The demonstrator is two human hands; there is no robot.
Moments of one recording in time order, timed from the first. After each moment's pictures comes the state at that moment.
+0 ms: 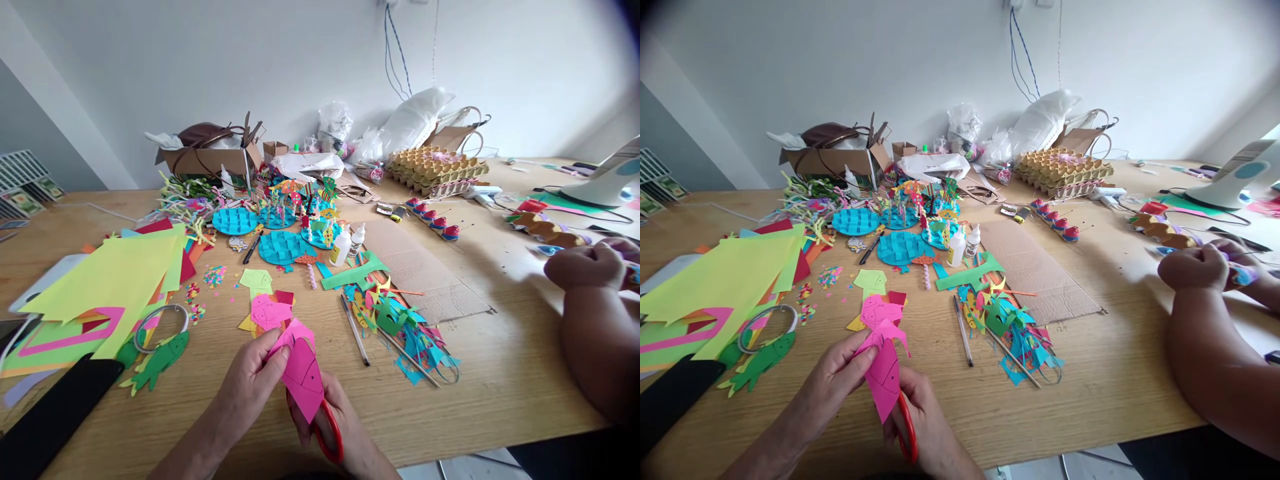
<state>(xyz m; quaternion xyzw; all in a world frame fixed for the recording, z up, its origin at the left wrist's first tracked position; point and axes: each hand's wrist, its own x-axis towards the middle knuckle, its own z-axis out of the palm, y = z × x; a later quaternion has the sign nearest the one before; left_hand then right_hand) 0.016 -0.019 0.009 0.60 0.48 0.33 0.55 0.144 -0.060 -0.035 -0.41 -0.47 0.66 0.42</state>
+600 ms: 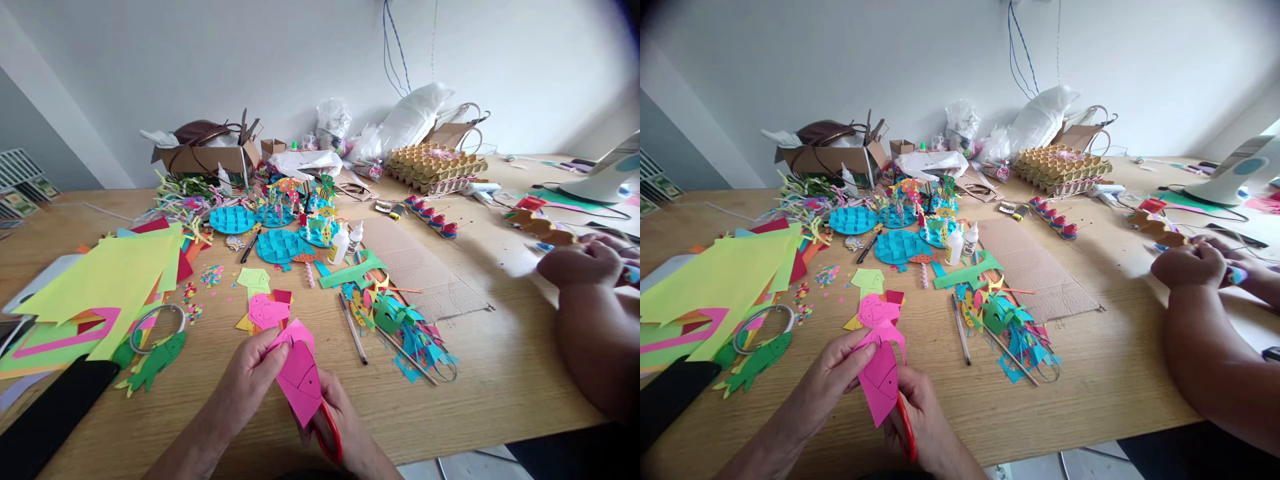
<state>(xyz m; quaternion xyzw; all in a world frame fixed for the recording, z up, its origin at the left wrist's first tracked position) 0.018 -0.019 0.005 0.56 0.46 0.32 0.61 0.148 -0.061 -0.035 -0.42 -0.47 0.66 0.41</state>
